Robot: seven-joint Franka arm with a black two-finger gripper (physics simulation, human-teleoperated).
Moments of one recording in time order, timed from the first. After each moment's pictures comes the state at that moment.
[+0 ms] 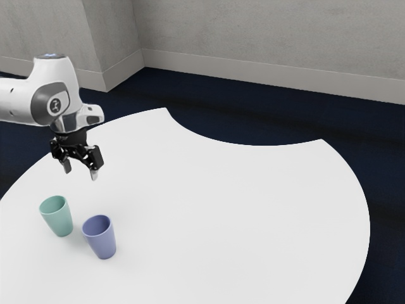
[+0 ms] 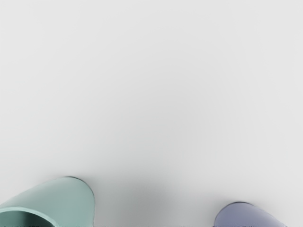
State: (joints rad) arm 0.21 -0.05 0.03 -2.16 0.05 2.03 0.12
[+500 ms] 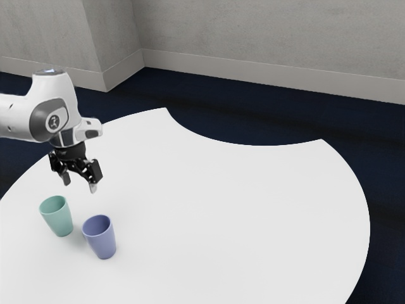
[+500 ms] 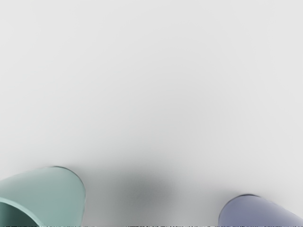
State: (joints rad) arm 0.22 -0.07 0.03 -2.26 0.05 2.12 0.12
